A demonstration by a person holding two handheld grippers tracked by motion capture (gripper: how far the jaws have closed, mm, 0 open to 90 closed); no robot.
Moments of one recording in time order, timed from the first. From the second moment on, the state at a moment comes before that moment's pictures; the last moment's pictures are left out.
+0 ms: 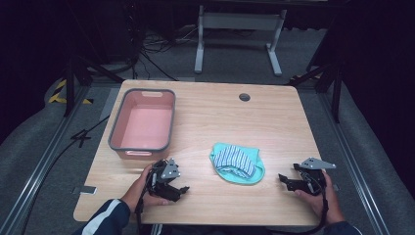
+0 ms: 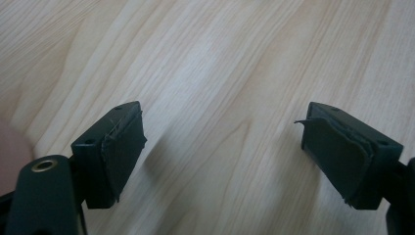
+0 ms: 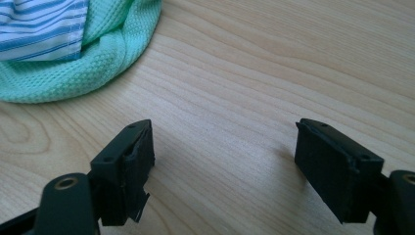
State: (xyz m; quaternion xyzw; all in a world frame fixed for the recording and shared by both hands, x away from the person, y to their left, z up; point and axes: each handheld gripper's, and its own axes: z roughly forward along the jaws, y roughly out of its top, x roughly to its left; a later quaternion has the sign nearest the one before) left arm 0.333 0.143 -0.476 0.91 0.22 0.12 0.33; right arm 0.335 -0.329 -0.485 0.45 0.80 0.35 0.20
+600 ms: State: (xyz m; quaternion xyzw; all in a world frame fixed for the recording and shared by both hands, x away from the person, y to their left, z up) left arm 0.380 0.094 -0.454 0.89 0.24 0.14 0.37; right arm 0.352 -0.279 -0.455 0.42 0.81 0.37 0.18
